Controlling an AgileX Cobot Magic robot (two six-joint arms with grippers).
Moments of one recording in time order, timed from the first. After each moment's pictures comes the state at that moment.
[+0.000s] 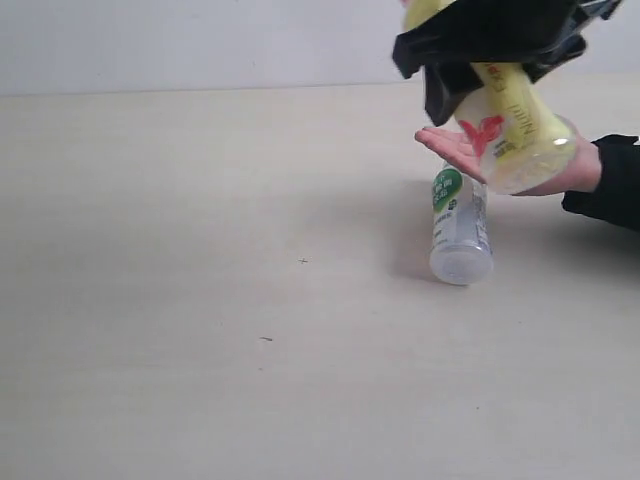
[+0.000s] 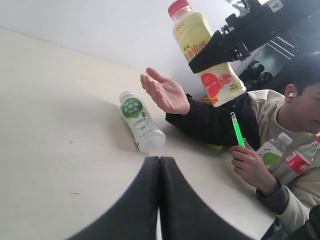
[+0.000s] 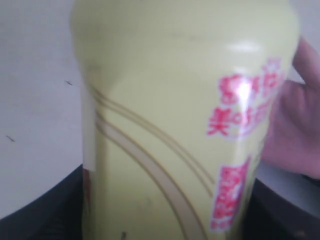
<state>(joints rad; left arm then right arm) -0.74 0.01 0.00 0.31 0.16 -0.92 0.49 1.63 -1.48 -0.07 1.19 0.13</state>
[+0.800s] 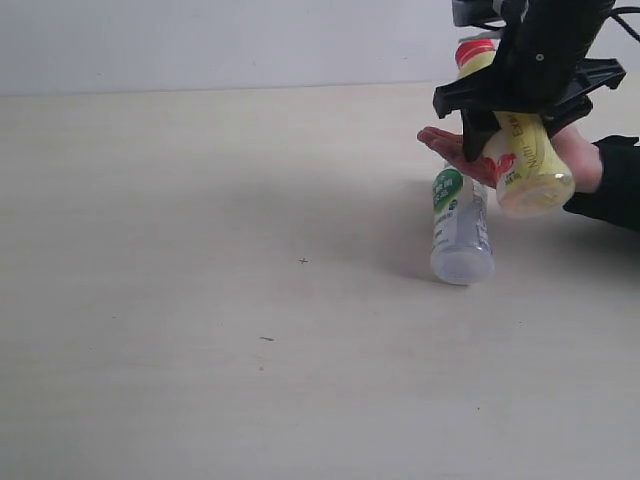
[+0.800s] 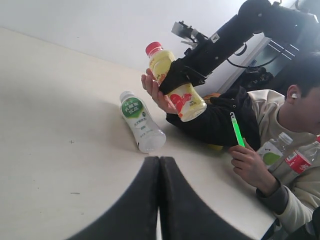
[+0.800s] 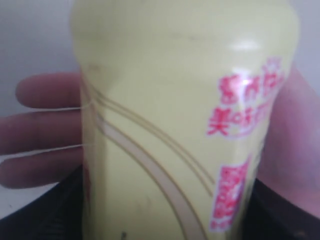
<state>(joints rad) -0.74 0.01 0.00 0.31 0.16 -0.92 0.29 1.88 -1.48 -0.06 1.07 0.14</state>
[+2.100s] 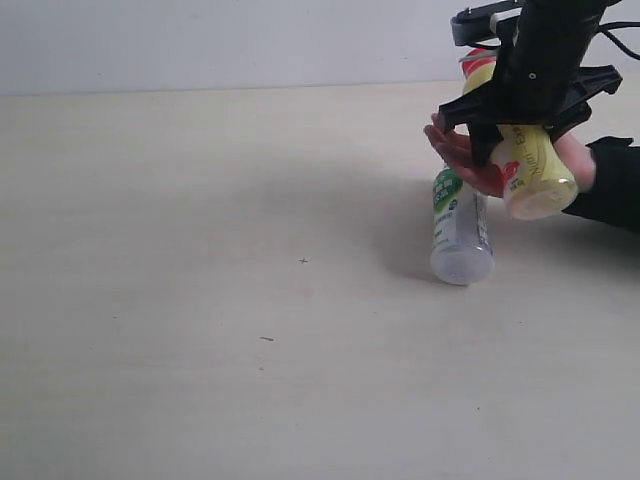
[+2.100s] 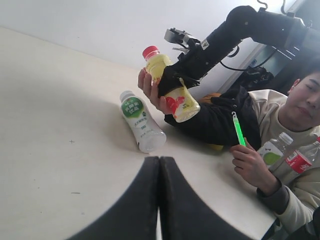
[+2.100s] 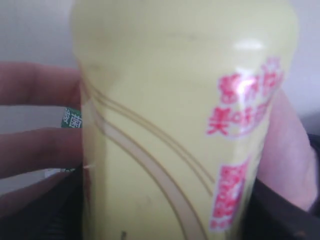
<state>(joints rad) -0.74 0.01 0.00 0.31 0.16 -0.92 0.28 1.94 -1.48 -0.17 1.01 0.19</state>
